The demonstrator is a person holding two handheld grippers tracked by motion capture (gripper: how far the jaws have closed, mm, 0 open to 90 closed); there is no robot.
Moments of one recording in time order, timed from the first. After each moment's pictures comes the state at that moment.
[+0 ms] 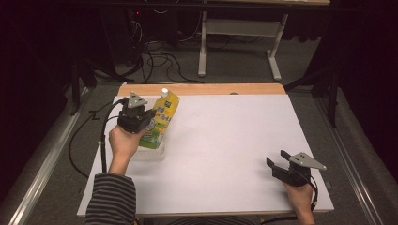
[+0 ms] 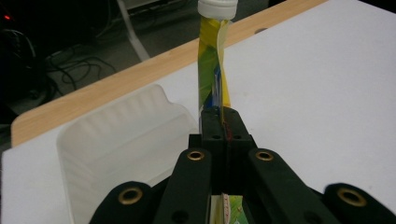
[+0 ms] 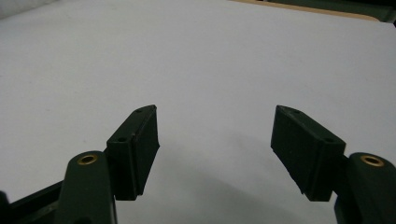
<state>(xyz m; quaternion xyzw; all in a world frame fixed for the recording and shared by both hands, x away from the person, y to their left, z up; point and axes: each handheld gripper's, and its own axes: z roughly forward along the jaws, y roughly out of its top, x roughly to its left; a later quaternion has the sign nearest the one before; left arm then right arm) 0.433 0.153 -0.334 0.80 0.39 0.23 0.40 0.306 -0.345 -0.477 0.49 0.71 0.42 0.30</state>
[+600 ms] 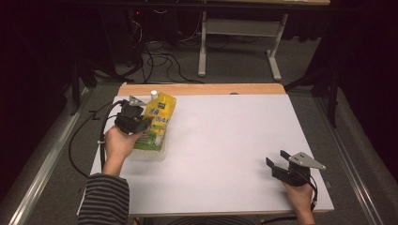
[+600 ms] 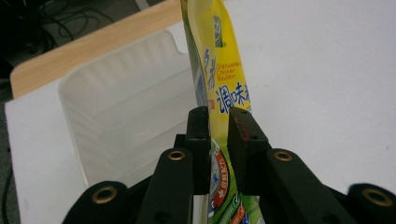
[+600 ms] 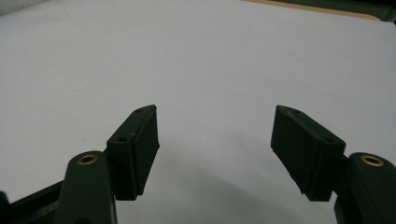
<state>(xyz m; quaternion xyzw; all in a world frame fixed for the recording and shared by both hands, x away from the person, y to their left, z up) 0.443 0.158 -0.343 0.83 0.43 0.19 0.32 0.307 -0.344 -0.477 0.49 0.71 0.41 0.30</state>
